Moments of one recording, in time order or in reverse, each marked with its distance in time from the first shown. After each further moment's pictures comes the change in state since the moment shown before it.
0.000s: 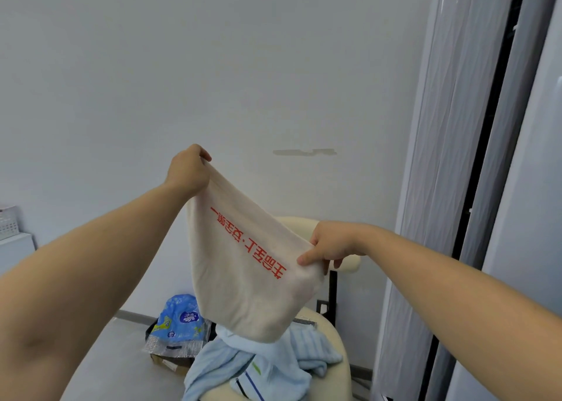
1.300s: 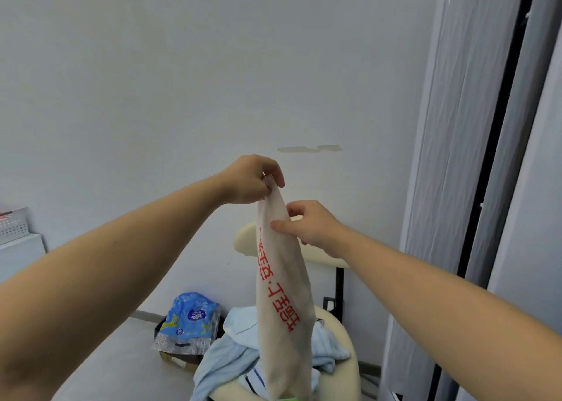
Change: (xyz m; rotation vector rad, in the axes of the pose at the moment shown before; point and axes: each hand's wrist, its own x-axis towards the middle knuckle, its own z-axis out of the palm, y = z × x) left_hand -0.045 0.070 0.010 0.020 -0.492 0.459; right_hand 0.012 -0.042 0.022 0.617 0.386 -0.233
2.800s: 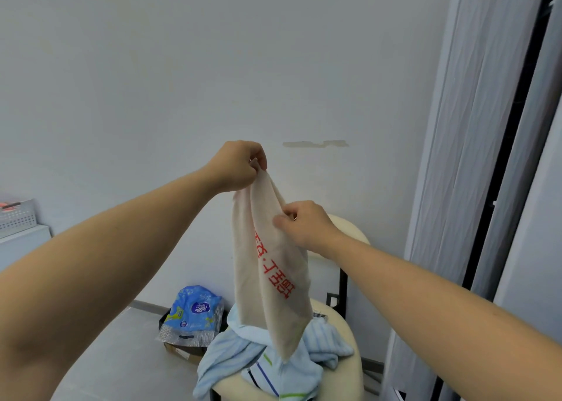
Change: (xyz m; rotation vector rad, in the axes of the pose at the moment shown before) left_hand 0.005 -0.031 -0.010 0.057 0.195 -0.096; right_hand 0.013 0.008 0.025 -0.268 0.118 -0.021
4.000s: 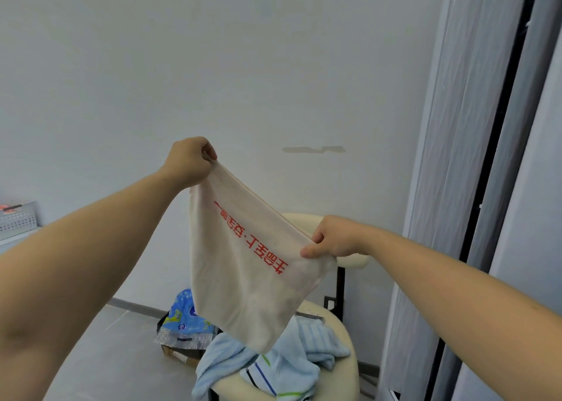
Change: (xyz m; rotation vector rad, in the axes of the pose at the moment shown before) left_hand -0.011 -0.057 -0.035 0.029 0.257 -0.237; right_hand -0.016 0.026 -0.055 -0.410 -0.389 0.059
